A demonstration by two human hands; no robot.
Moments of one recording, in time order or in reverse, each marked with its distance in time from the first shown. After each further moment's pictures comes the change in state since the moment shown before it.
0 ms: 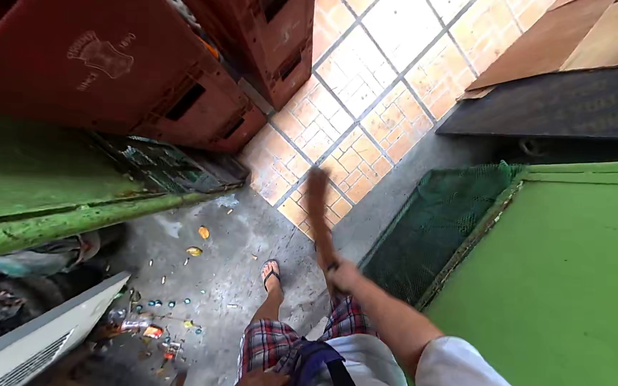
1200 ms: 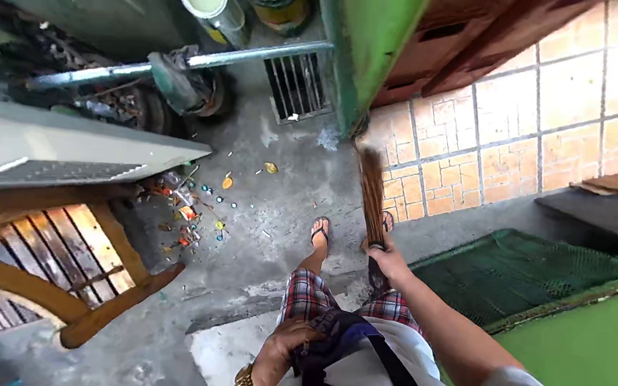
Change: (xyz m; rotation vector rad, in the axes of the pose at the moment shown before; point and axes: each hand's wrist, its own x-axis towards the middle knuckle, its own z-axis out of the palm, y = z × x) left_hand -0.160 -0.177 0.078 -0.222 0.577 0.181; right_hand -0.049 -0.073 0.197 0.073 0.073 -0.181
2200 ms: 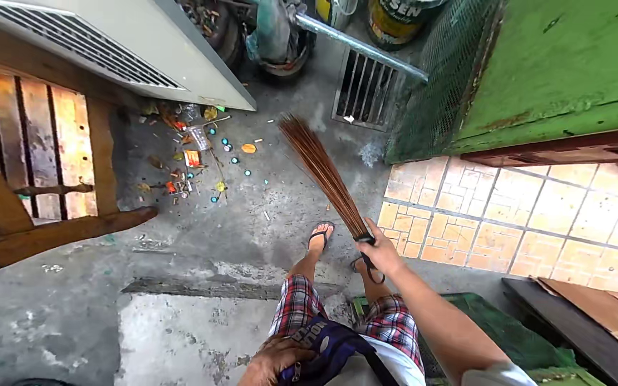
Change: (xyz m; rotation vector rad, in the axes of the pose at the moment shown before) left_hand -0.082 -0.035 0.002 -0.100 0.285 -0.142; right_hand 0.043 -0.072 0.120 -0.797 -0.192 -0.251
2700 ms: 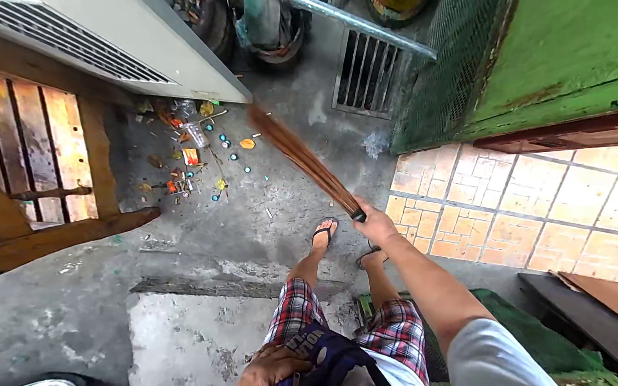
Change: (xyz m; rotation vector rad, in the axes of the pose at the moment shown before) left_hand -0.002 -0.008 -0.003 0.030 -0.089 -0.070; right_hand 0.081 -0.011 0.001 -0.458 0.004 -0.064
